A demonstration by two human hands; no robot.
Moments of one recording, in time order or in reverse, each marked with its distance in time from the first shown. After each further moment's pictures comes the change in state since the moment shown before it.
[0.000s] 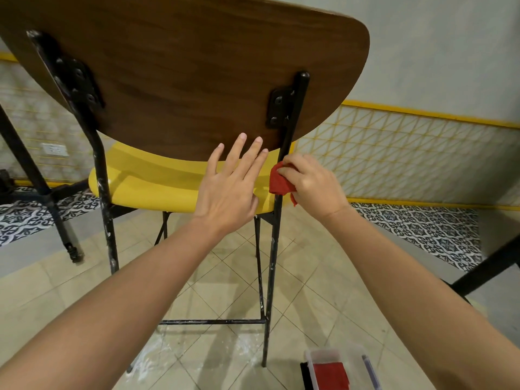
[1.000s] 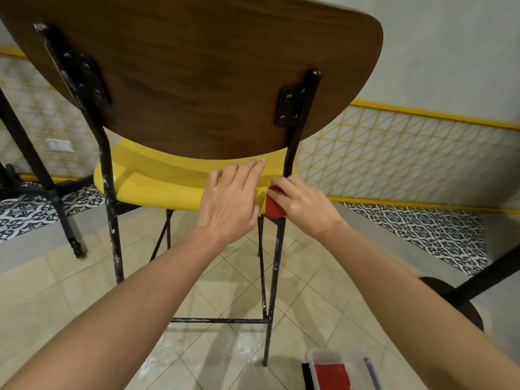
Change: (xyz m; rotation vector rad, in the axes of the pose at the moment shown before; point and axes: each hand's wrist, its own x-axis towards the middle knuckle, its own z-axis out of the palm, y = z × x) left_hand -0.016 0.003 0.012 -0.188 0.015 -0.077; right_hand -0.017 -0.012 0.031 -0.104 -0.121 -0.181
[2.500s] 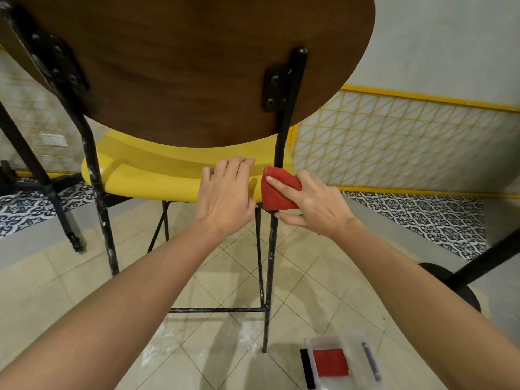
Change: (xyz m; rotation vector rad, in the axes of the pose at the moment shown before) left_hand 0.000 0.017 0.008 -0.118 -0.153 -0.096; right_hand -0.040 0.016 0.007 -0.006 -0.091 0.164
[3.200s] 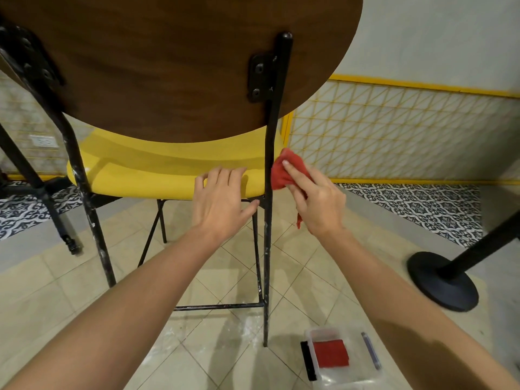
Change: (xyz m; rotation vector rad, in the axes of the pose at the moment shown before) left_hand -0.010 0.007 0.022 -0.038 -0.054 -0.065; right_hand -0.012 -0.015 0.016 0.254 0.455 0.420
